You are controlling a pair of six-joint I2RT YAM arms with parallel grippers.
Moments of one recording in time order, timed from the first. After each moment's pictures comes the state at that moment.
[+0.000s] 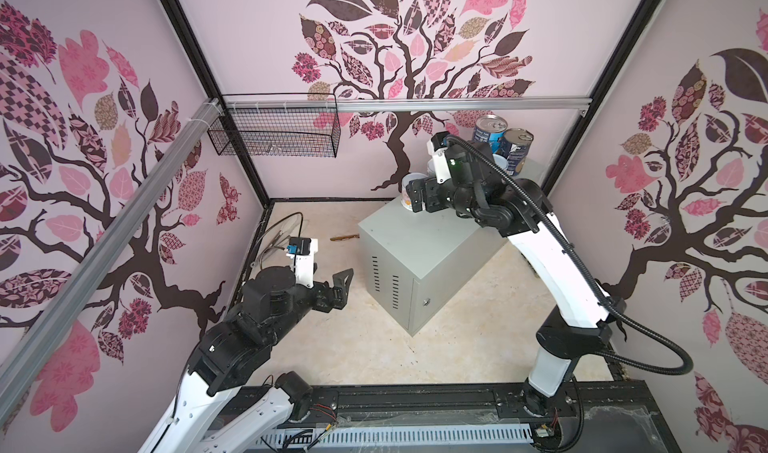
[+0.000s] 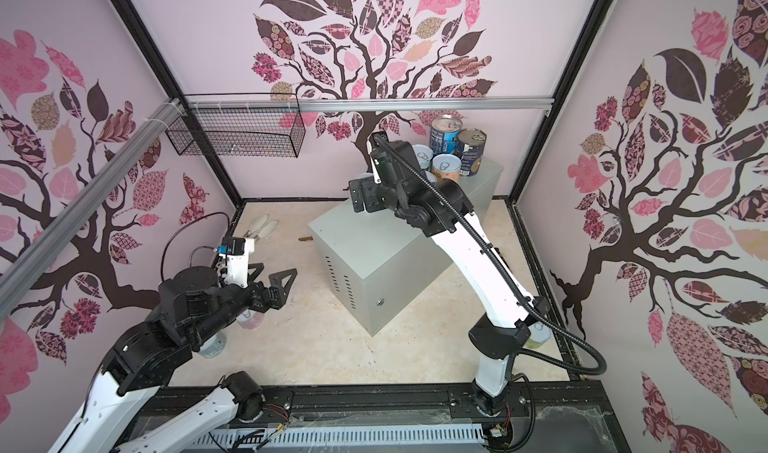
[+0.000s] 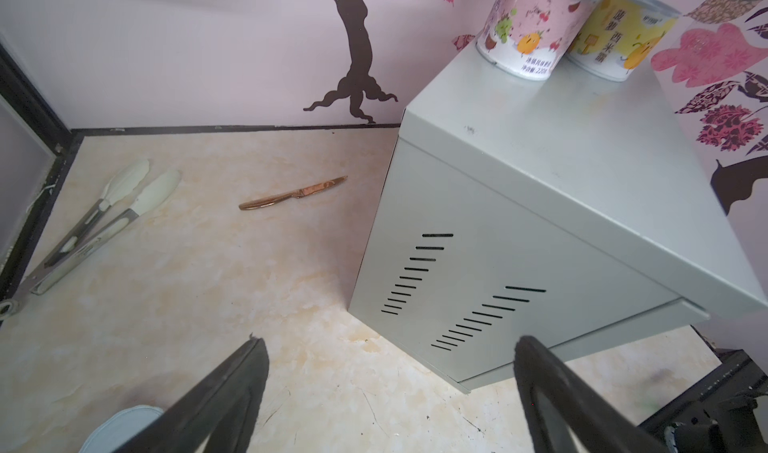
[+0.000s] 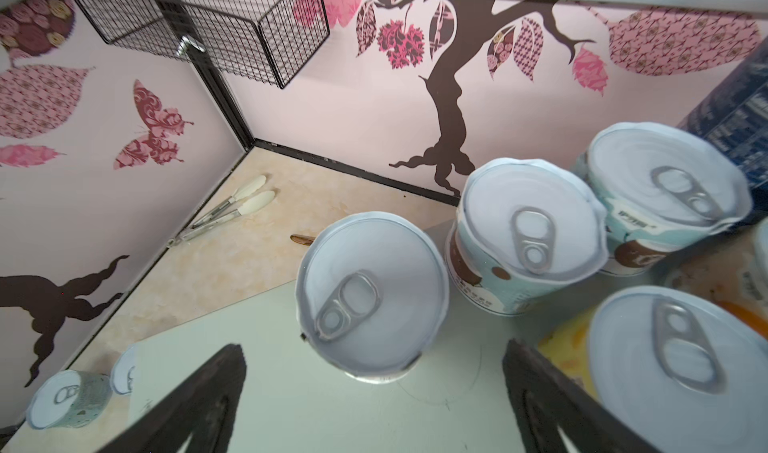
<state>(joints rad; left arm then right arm) -0.64 0.72 1.17 -0.85 -0.20 -0.29 0.76 1.76 2.38 -1.08 0.29 0.23</state>
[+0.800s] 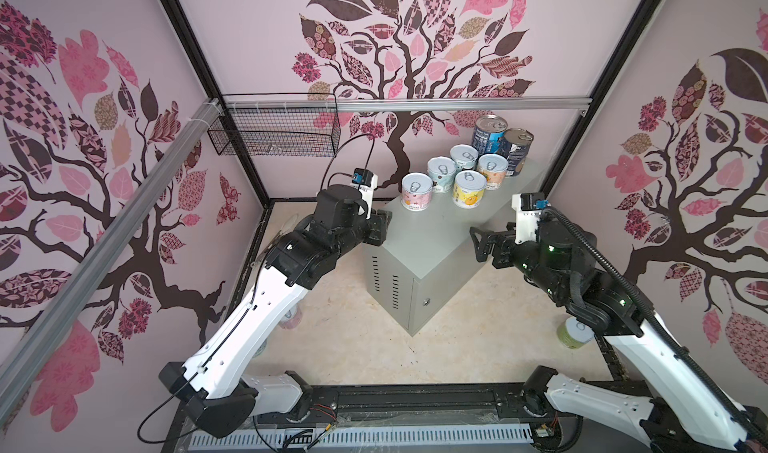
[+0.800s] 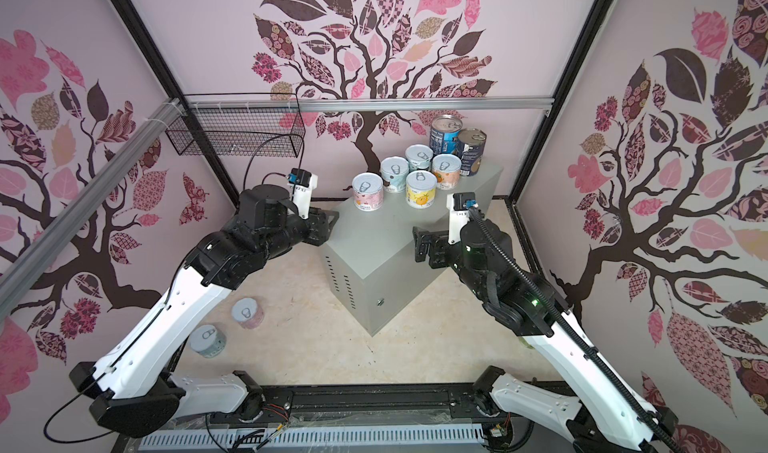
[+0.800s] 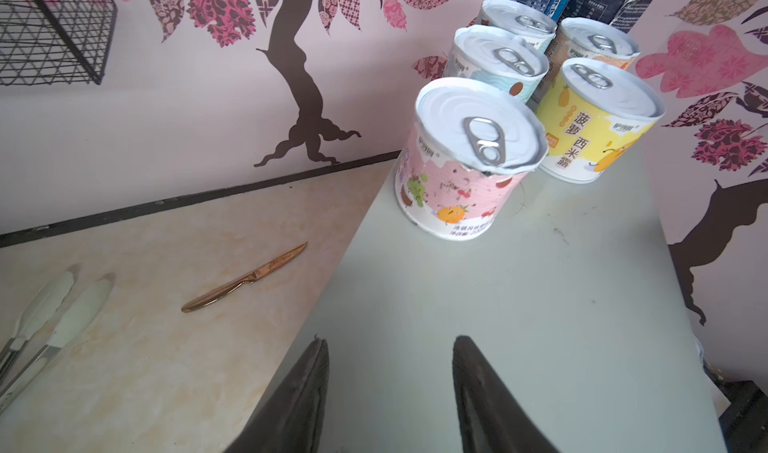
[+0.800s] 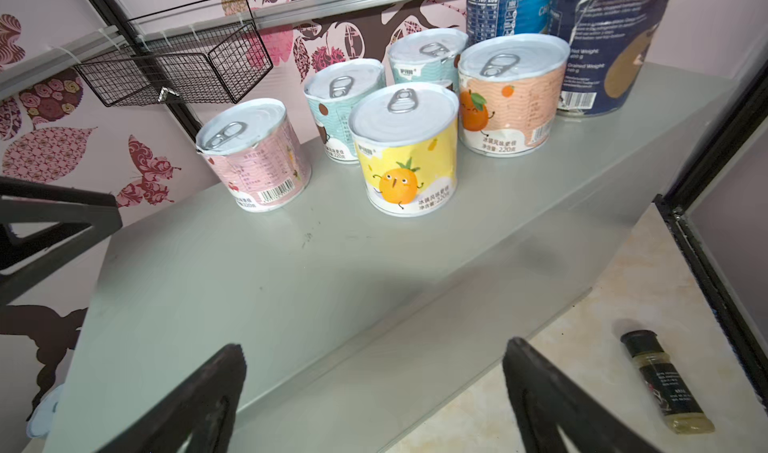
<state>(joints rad) -0.67 1.35 1.68 -0.76 -0.15 -0.22 0.71 0.95 1.35 -0.71 0.36 0.33</state>
